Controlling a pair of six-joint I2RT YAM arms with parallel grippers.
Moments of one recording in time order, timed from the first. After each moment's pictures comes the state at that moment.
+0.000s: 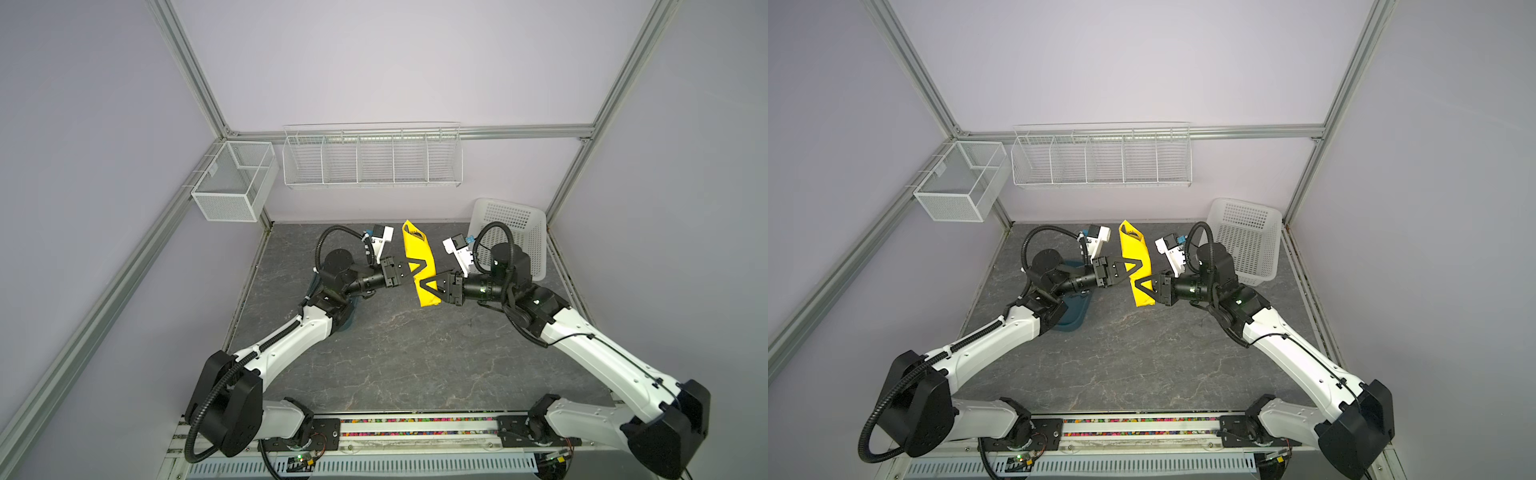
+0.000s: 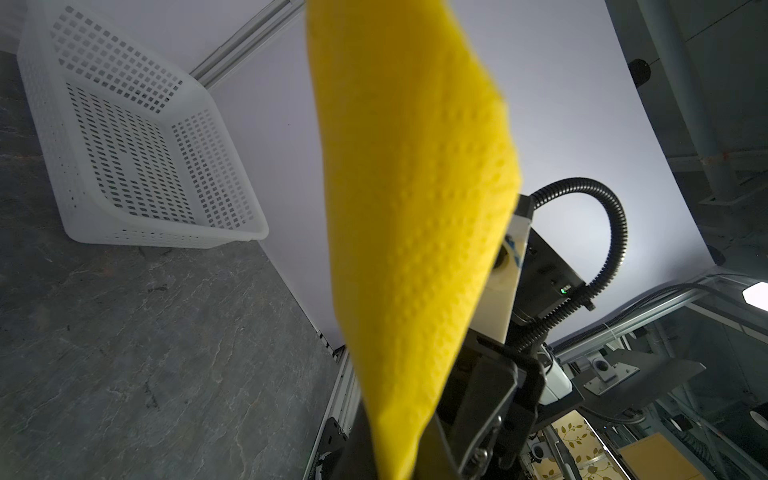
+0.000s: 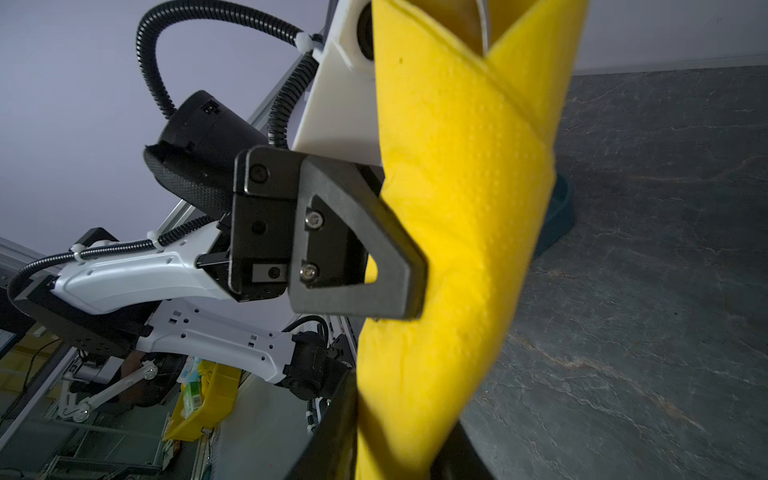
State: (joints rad) left arm -0.59 1.35 0.89 0.62 0.83 -1.10; right arm 0.62 1.18 1.06 -0.17 -0.67 0.52
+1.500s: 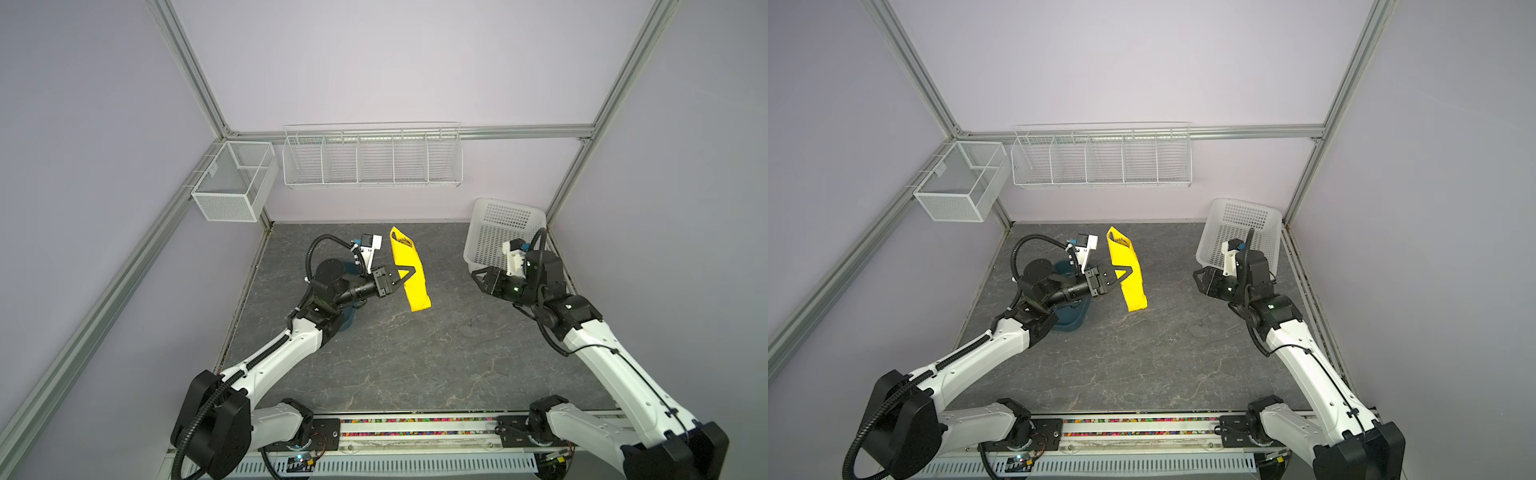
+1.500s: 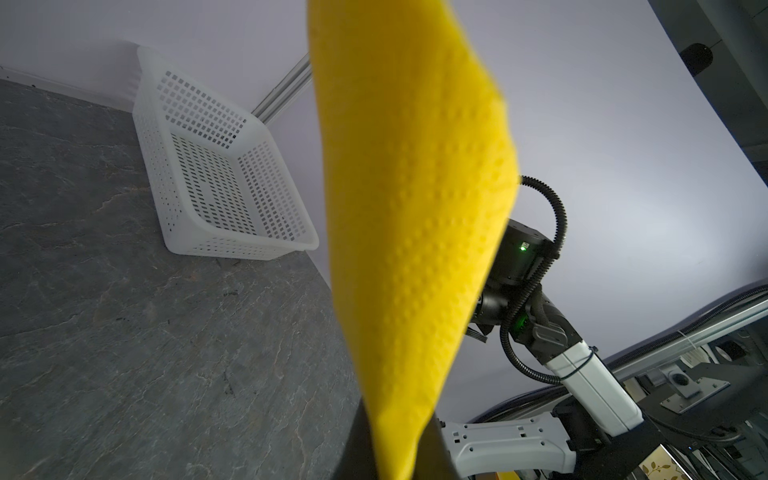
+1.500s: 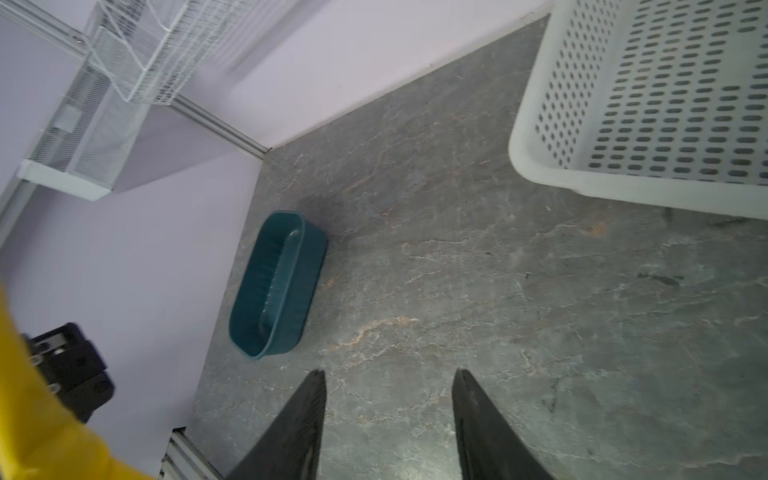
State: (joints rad) left arm -0.56 1.24 0.79 0.54 0.74 -0.95; right arm 0.29 1.08 0.96 -0.48 -0.28 0.58
